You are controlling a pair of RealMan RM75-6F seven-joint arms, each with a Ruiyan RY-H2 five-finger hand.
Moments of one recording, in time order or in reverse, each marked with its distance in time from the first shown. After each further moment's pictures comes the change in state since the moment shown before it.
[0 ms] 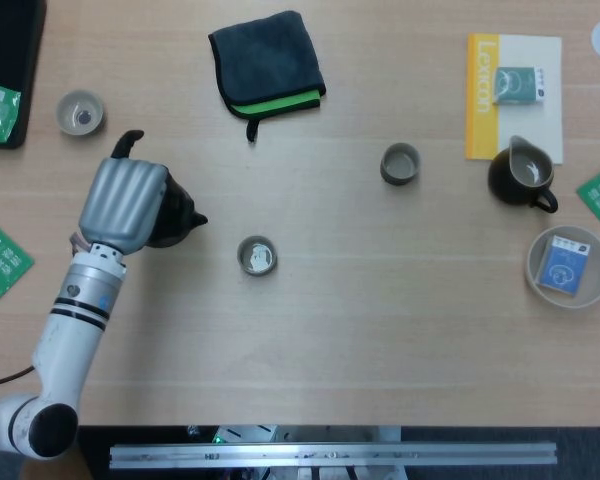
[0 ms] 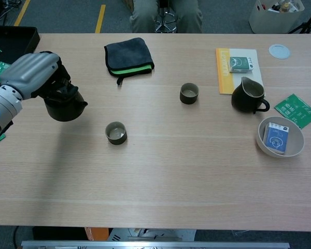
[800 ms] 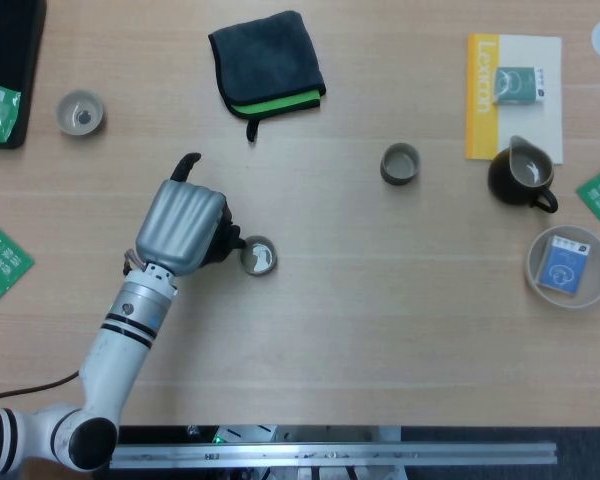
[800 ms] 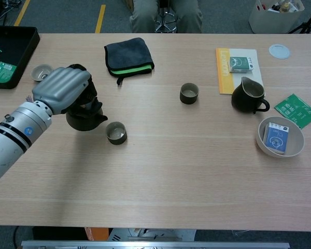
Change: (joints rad) left arm -0.033 -0.143 0.037 0.028 0.021 0.022 0.143; right arm -0.007 -0.003 -0.006 0.020 -0.001 0.001 0.023
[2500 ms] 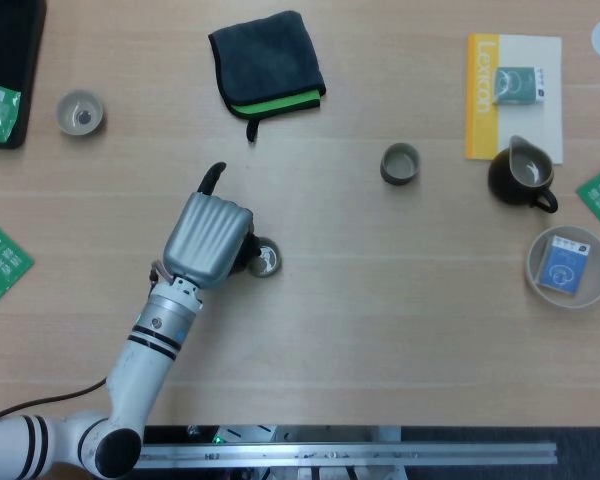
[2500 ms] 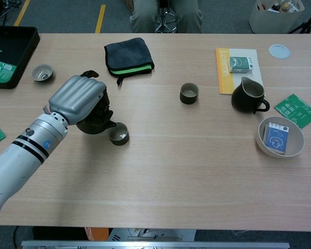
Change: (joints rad) left arm 0.015 -0.119 0.023 0.086 0.074 0.030 0.087; right arm -0.010 -0.001 0.005 0.022 0.008 0.004 0.028
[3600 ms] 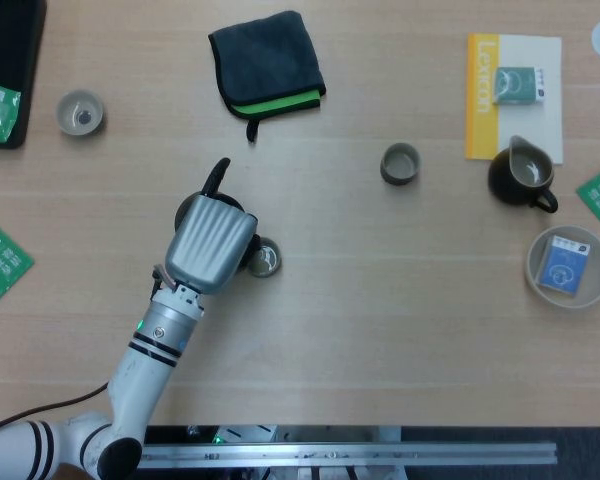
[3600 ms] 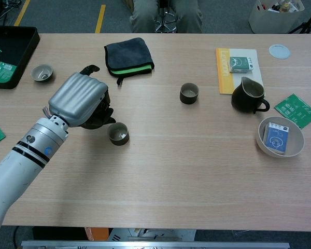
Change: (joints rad) left arm 0.031 -0.044 0.026 0.087 0.152 0.059 0.035; right arm -0.006 0.001 0.002 0.004 0.001 0.007 0.007
